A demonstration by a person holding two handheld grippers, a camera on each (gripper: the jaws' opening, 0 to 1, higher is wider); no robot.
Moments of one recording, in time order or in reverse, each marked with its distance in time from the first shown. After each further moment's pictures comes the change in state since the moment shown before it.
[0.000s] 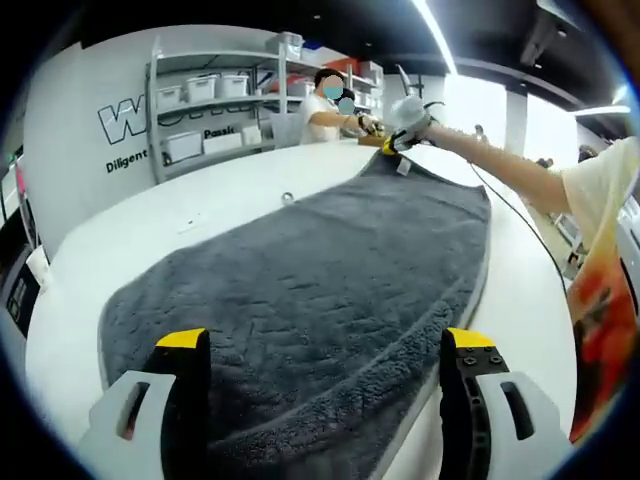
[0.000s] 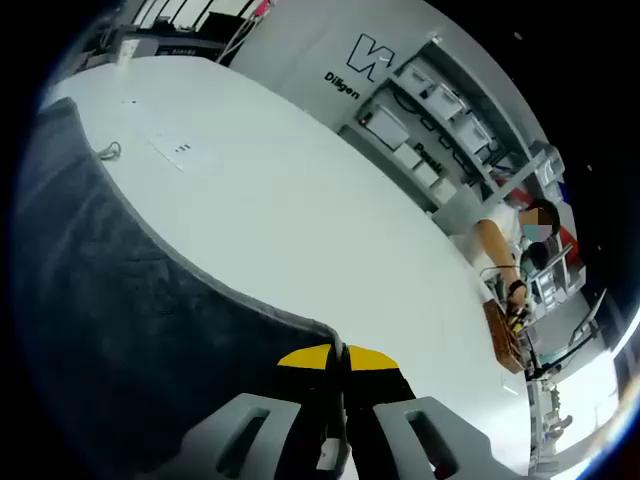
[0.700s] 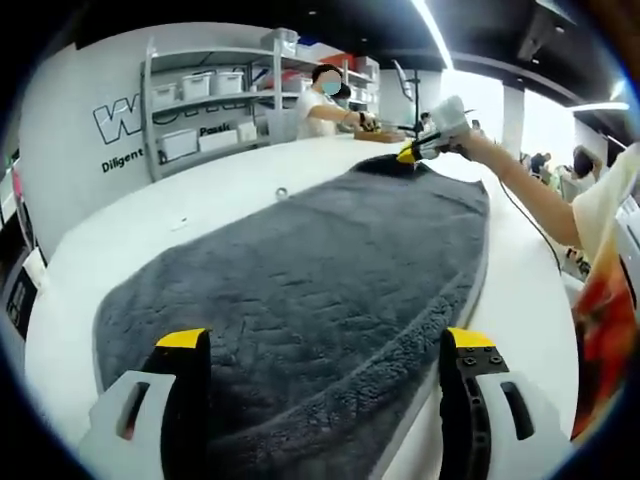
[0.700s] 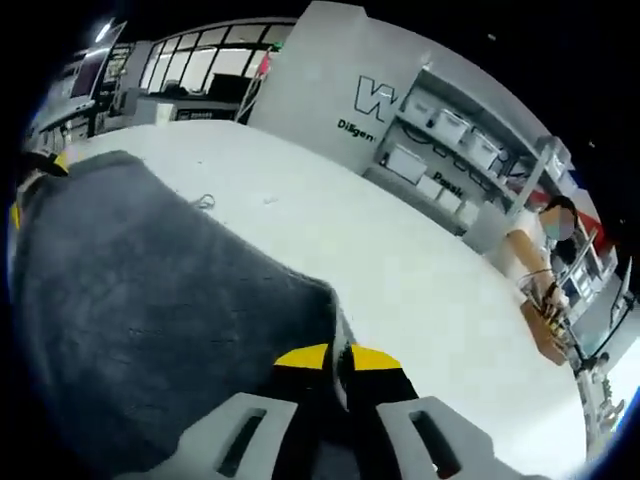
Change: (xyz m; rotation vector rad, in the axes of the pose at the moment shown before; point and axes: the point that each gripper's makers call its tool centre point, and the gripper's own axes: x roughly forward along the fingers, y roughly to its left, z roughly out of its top) left arm 0.010 -0.007 -0.005 0.015 0.025 -0.007; right arm -0.090 0.052 -0.008 0.112 -0.221 0.120
